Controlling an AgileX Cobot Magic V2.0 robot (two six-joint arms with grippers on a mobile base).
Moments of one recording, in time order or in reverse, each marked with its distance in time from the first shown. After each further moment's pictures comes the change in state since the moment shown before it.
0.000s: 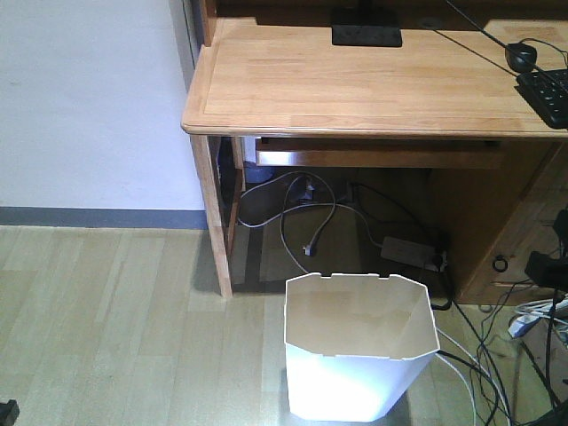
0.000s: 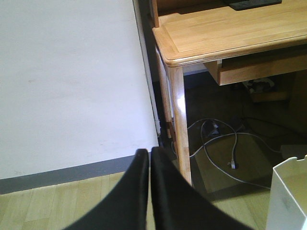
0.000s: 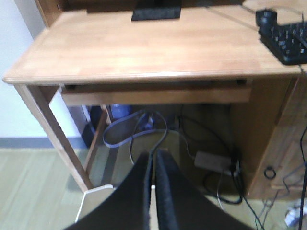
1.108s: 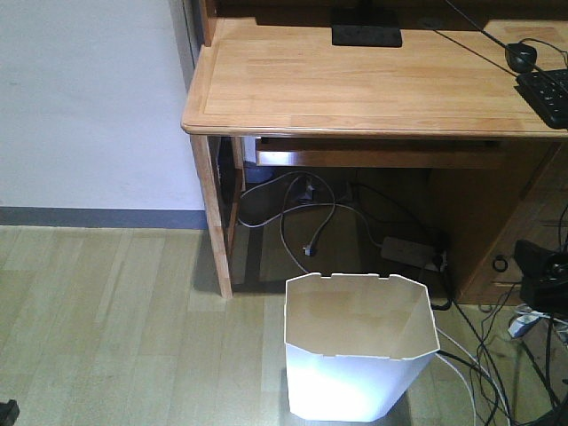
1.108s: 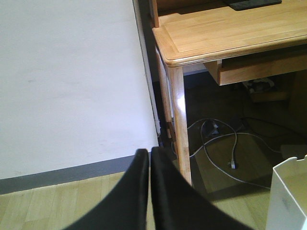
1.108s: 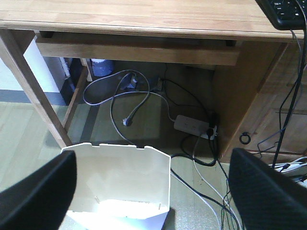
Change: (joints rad) left arm 0.000 0.000 0.000 0.000 0.000 0.000; right arm 0.000 0.031 0.000 -0.095 0.114 0.000
